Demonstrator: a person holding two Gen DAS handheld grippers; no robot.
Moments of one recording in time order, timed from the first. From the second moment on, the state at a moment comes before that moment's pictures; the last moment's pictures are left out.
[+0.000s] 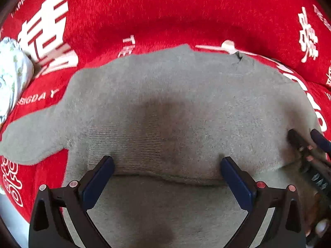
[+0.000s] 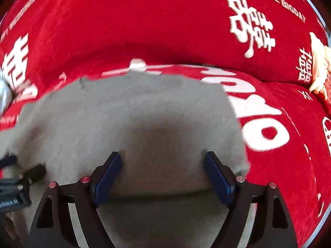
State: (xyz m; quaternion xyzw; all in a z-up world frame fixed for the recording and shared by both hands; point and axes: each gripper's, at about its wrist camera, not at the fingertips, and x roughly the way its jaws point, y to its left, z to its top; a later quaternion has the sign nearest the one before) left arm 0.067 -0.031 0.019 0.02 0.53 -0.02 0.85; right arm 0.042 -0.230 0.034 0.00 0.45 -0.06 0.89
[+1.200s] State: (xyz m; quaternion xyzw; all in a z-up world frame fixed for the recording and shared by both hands) left arm 0.036 0.424 0.011 -0.33 0.44 0.22 0.80; right arm 0.017 -0.197 0.029 -0.03 0.41 -0.07 0.91
